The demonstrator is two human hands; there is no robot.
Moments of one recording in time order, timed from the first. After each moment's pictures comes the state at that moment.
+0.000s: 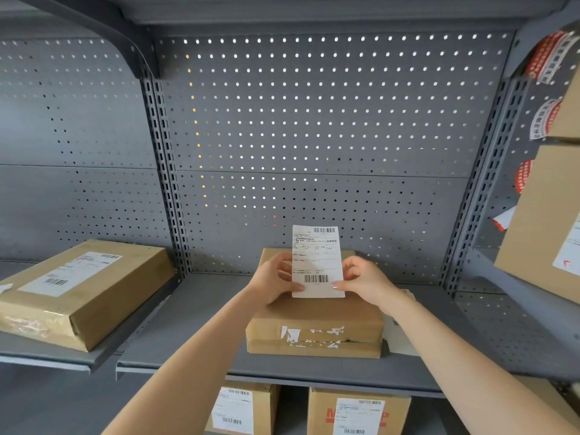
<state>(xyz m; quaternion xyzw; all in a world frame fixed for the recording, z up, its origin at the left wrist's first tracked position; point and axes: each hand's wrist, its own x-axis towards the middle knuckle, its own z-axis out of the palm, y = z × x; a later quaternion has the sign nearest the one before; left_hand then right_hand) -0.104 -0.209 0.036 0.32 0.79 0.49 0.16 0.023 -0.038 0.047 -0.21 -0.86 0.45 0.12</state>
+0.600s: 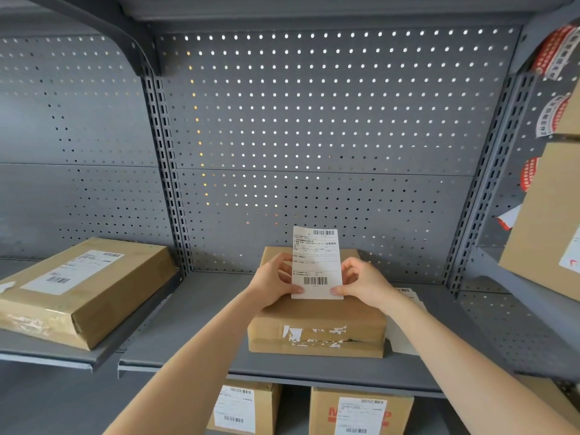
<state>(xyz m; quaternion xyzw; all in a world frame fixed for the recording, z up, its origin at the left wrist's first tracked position) -0.108 -0.212 0.031 0.33 0.81 0.47 0.13 0.016 -0.035 0.038 -0.21 -0.89 0.39 0.10</state>
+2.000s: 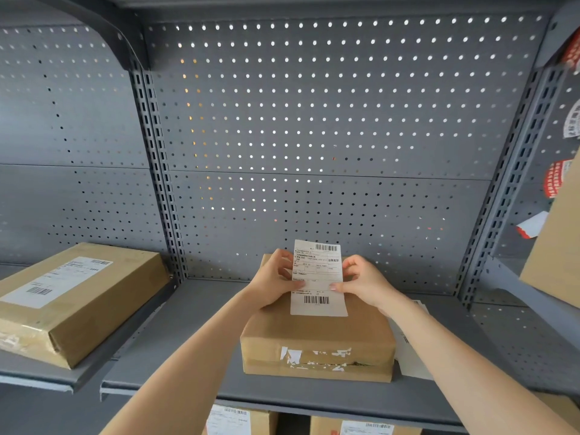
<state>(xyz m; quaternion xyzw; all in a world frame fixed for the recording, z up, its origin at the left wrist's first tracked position) -0.139 -0.191 0.028 0.36 0.78 0.50 0.13 -0.023 -0.008 0.030 -0.21 -0.86 0.45 0.12</state>
